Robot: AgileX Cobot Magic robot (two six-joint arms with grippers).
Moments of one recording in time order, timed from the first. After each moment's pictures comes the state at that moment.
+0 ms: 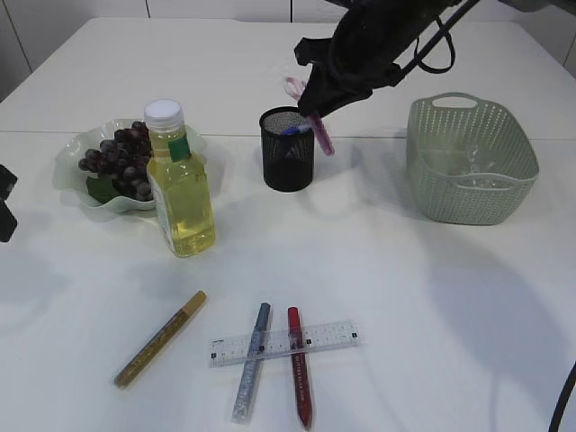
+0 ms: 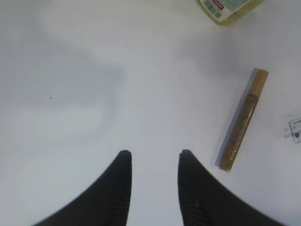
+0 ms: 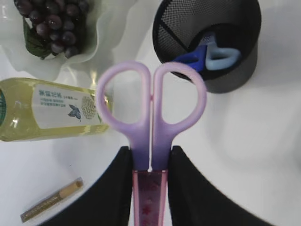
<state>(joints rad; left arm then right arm) -0.11 1.42 -1.01 -0.13 0.89 0.06 0.24 2.30 -2.26 0.50 1.22 -0.24</state>
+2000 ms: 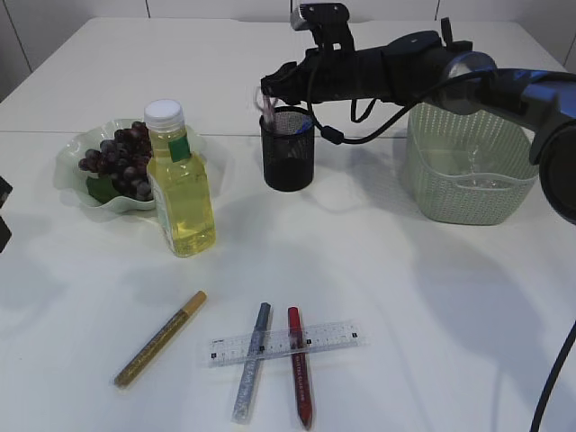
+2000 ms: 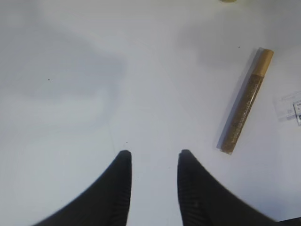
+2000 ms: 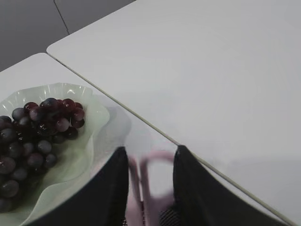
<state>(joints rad) -0.11 1.42 -1.01 -0.12 0.95 0.06 0.23 2.55 -2.26 1.28 0.56 -1.30</state>
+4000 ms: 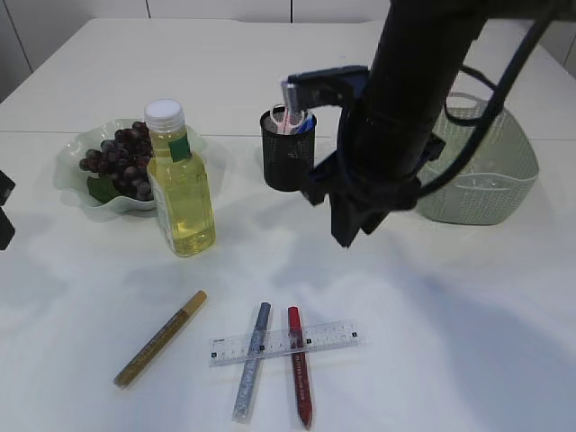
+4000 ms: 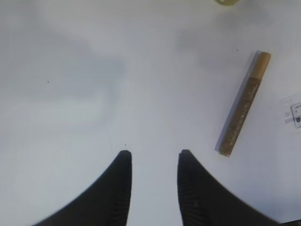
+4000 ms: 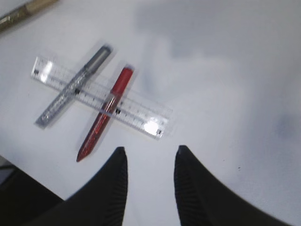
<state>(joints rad) -0.11 1.42 -1.01 -0.14 0.93 0.06 0.49 1.87 -1.58 0.16 1.24 -0.14</state>
